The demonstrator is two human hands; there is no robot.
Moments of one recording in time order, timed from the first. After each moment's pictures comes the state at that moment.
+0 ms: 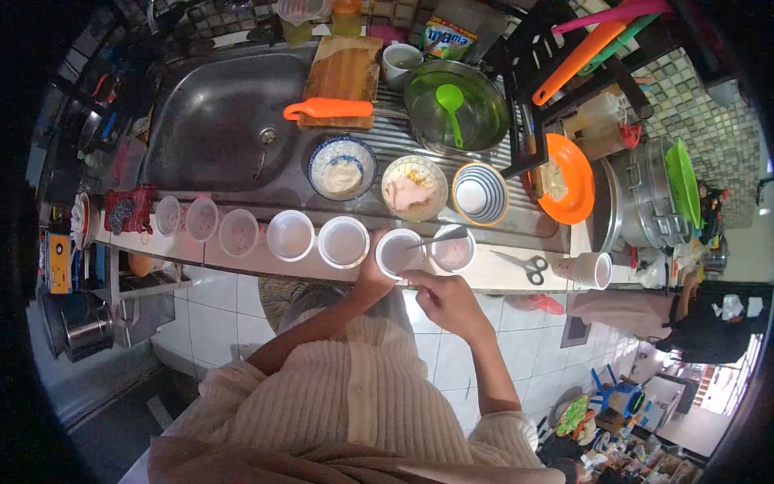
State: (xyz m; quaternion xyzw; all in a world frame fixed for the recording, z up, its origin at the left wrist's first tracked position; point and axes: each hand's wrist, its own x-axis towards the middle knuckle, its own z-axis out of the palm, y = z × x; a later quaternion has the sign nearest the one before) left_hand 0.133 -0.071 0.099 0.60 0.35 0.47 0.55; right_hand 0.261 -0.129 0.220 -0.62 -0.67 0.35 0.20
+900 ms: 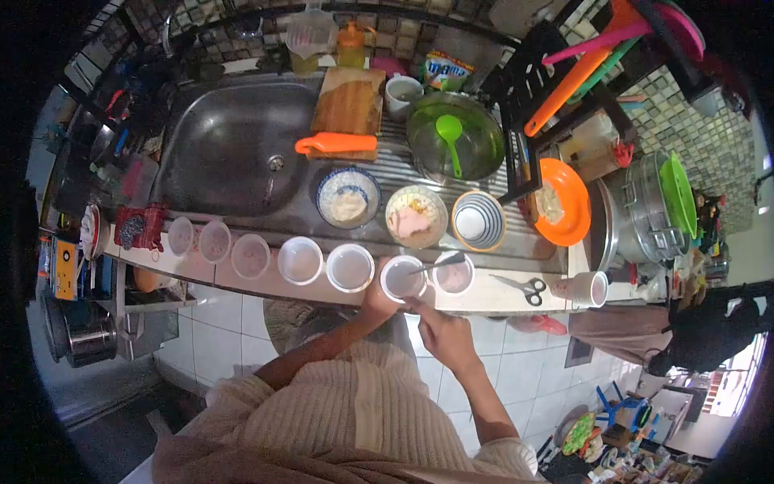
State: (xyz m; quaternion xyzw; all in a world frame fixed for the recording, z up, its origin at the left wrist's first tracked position) left_hand 0.128 -0.073 0.107 0.59 0.33 0.44 0.58; right_hand 0.251 -0.158 0.201 -0.68 -0.67 0.24 0.18
